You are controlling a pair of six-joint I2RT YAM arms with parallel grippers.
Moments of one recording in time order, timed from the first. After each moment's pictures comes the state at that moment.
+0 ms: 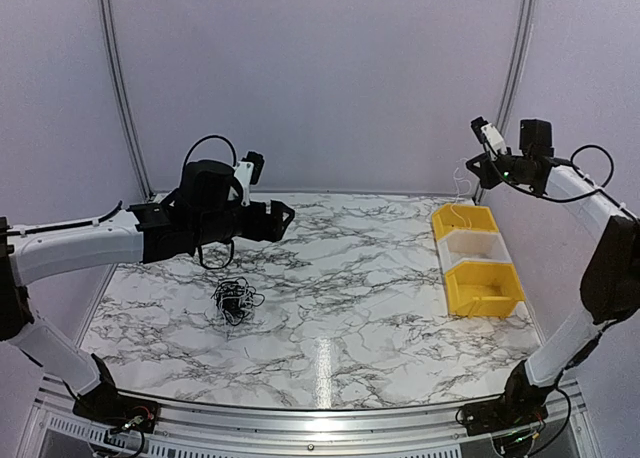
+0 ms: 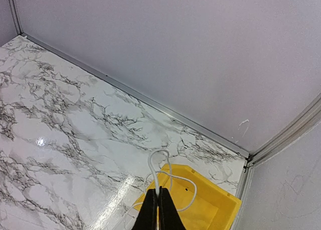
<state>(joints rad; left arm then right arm) -0.83 1.47 1.13 -0.06 -0.20 -0.31 -0.07 1.56 1.43 -0.36 -0.47 -0.41</state>
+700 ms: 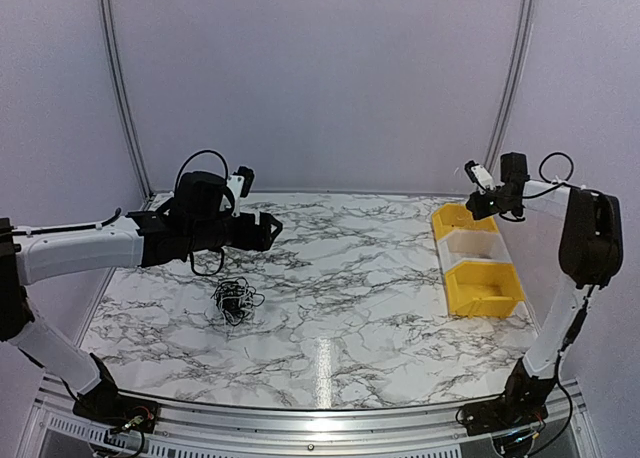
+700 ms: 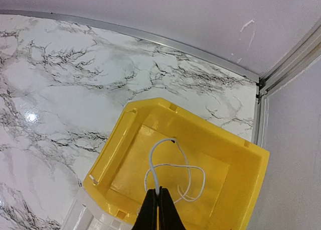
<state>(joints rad) -0.74 1.47 1.03 -0.05 -0.12 -0.32 -0.13 1.86 1.41 -0.30 -0.29 -0.38</state>
